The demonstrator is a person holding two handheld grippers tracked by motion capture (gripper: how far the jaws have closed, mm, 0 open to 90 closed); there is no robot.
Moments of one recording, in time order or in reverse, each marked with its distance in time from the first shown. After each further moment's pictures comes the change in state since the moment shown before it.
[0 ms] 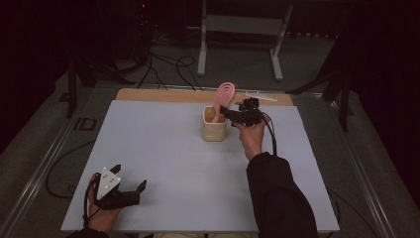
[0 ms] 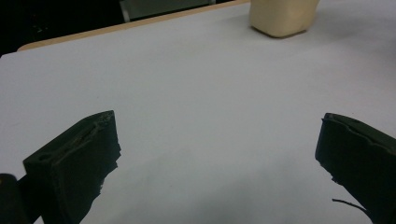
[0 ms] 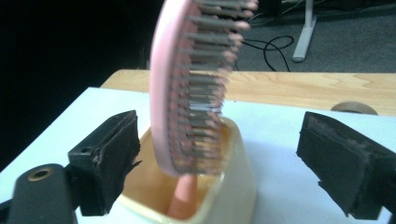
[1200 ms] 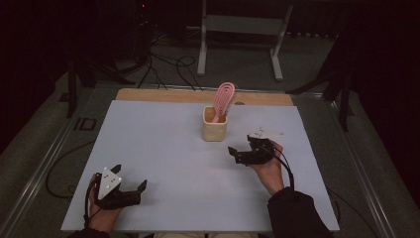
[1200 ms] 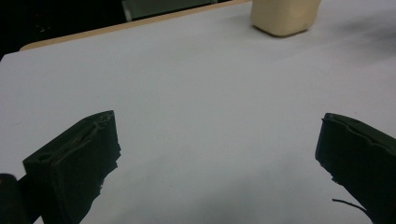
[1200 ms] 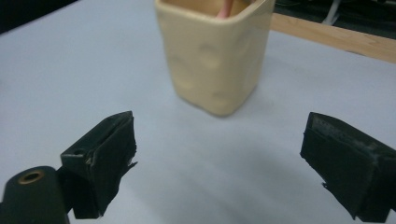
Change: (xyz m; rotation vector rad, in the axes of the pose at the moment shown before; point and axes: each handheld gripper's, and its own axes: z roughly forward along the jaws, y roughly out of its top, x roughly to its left) left arm -0.001 0.000 0.001 0.002 0.009 0.002; right arm 0.004 -0.084 -0.071 0.123 0.044 -0.320
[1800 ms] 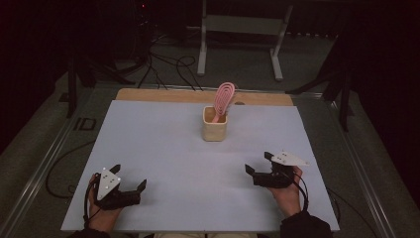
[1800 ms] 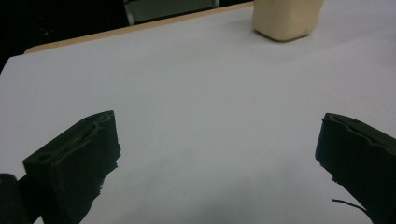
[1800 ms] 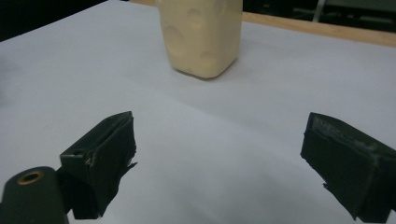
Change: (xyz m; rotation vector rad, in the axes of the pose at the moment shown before) left arm 0.000 0.001 -0.002 -0.019 0.007 -0.007; right arm -0.003 -0.060 -0.057 -0.108 -0.027 0.028
